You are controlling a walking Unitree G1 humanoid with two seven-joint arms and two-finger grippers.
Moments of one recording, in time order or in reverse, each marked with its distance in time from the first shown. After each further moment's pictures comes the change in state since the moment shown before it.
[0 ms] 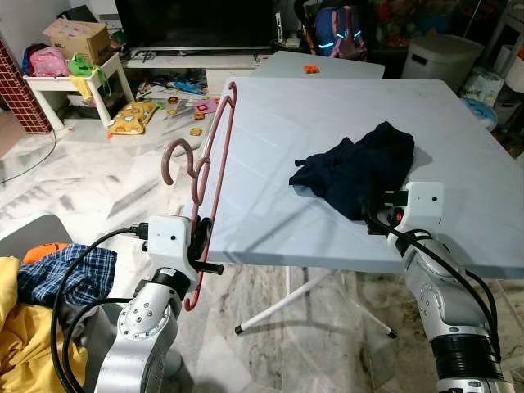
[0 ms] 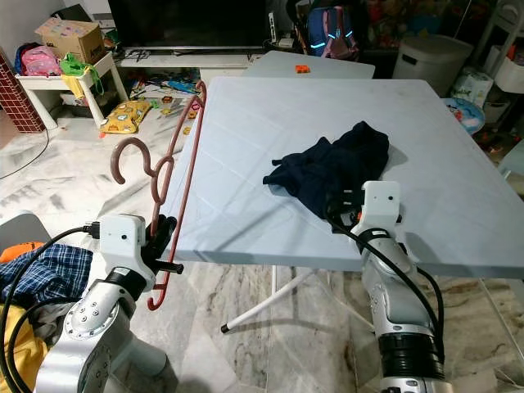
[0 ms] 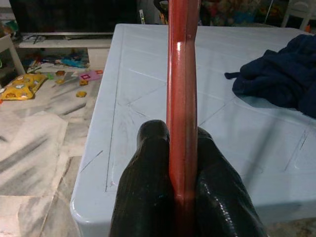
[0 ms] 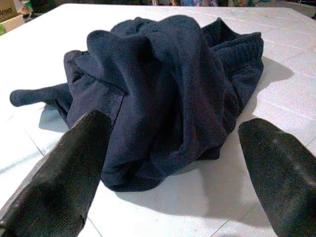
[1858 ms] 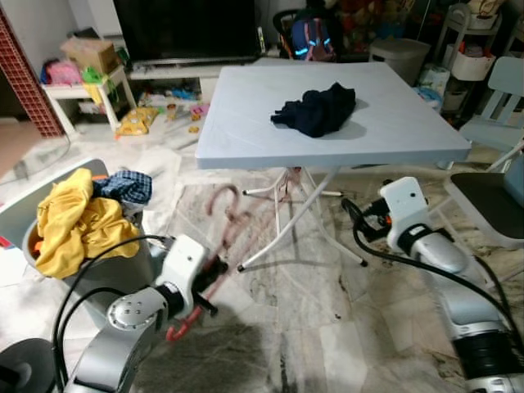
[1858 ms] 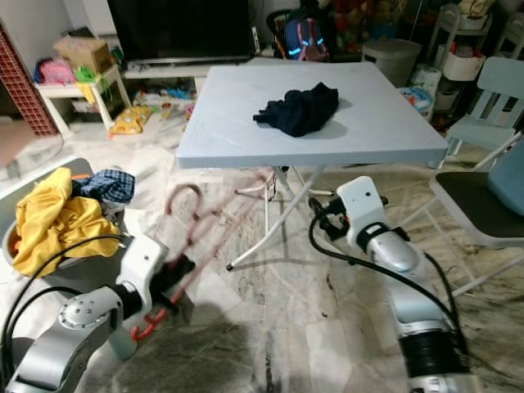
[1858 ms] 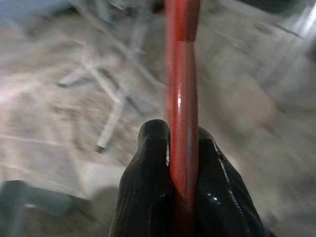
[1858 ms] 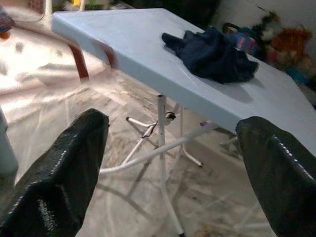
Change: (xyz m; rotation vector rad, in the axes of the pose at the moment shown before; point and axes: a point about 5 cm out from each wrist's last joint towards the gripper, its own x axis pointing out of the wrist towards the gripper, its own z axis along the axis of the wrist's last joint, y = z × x) left arm -0.002 0.014 -0.042 0.151 0.373 -0.462; right arm -0.002 0.002 0.015 -0.458 -0.055 0.354
